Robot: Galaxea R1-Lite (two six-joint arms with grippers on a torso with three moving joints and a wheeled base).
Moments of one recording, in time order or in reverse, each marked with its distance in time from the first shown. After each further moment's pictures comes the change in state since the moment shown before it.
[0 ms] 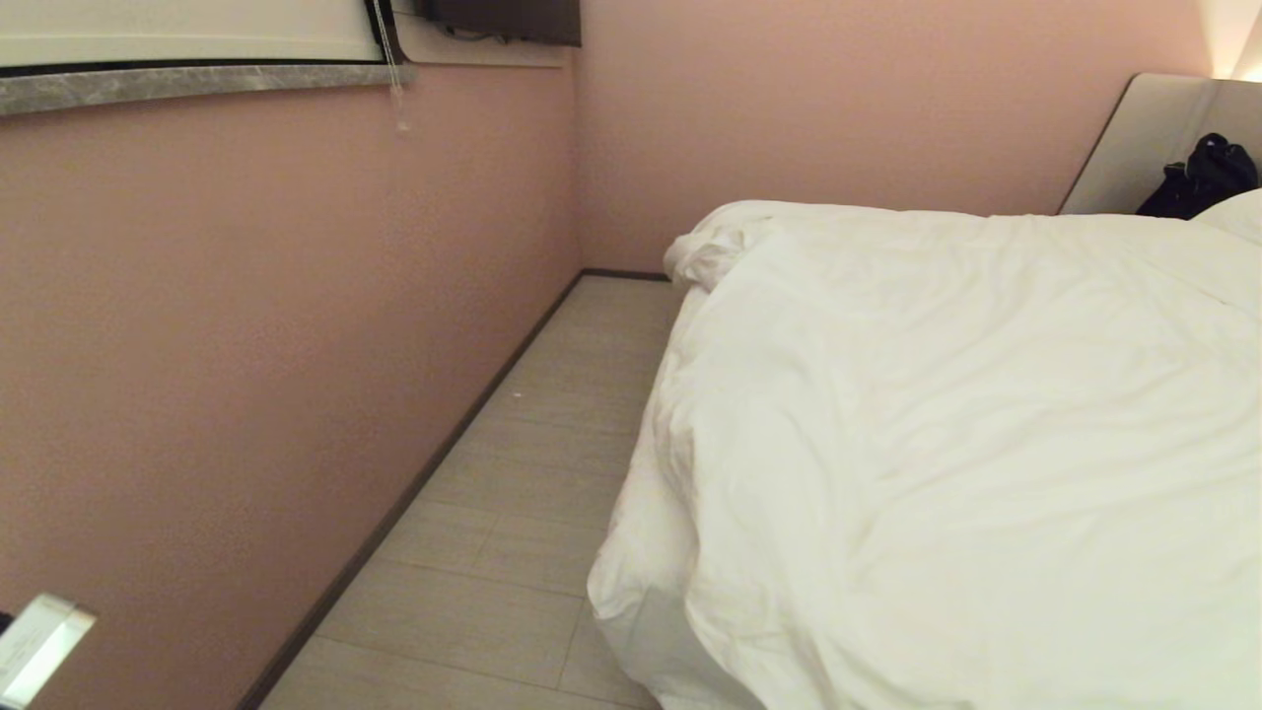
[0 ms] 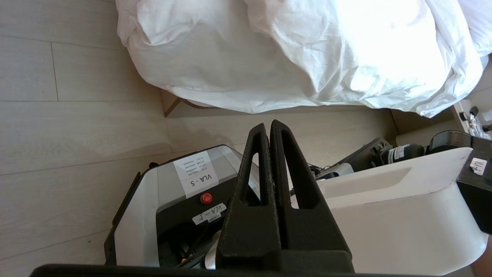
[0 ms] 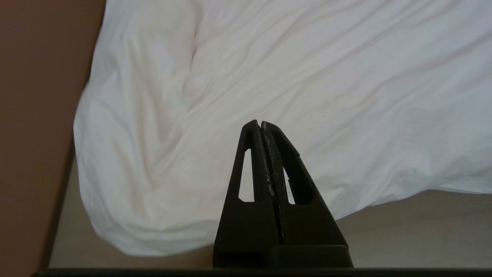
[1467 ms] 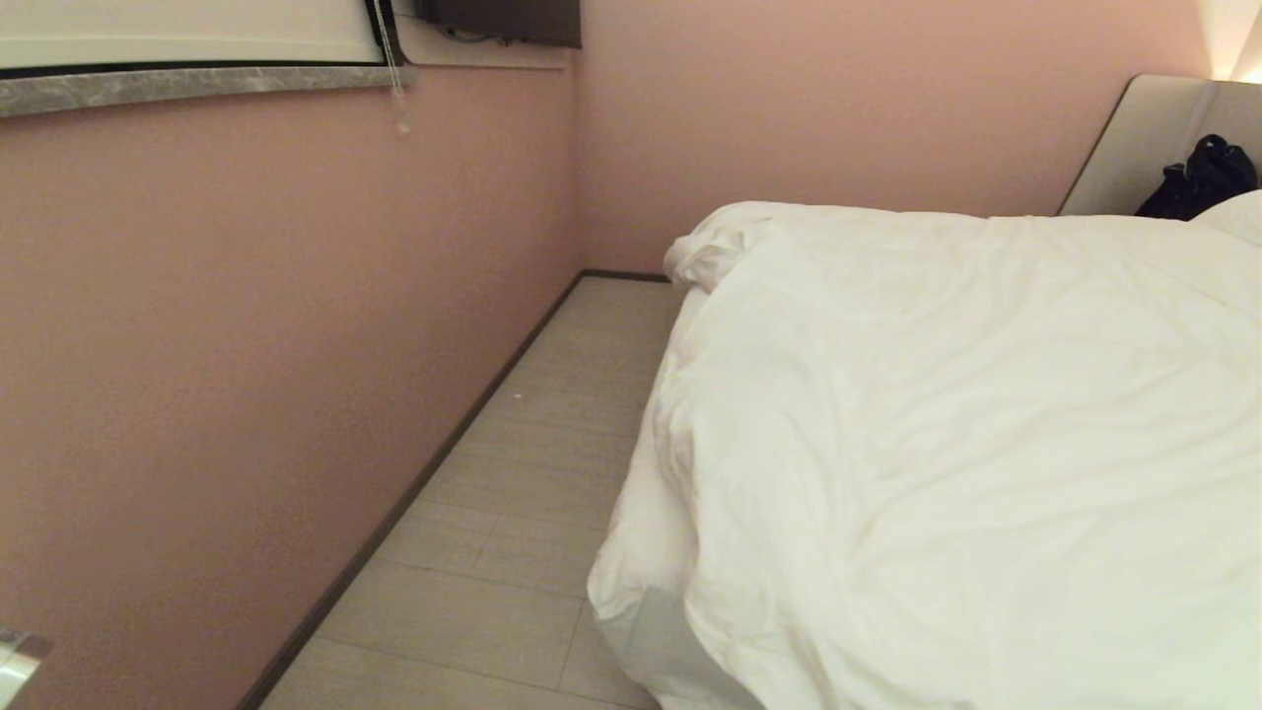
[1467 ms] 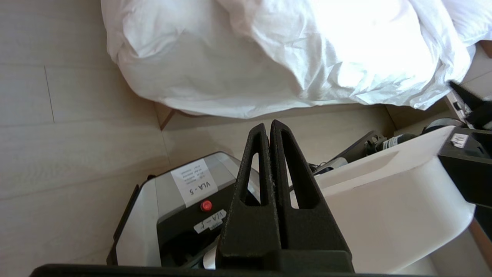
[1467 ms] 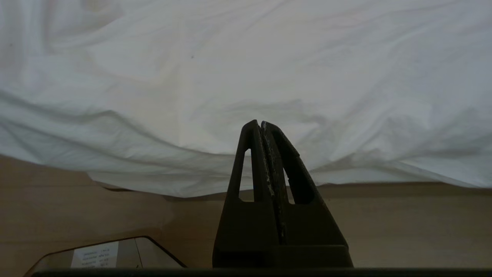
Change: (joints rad) left arm -0.033 -0.113 0.023 0.010 -0.002 0.011; right arm -0.237 -0.806 0.885 -0.217 0.242 -0.326
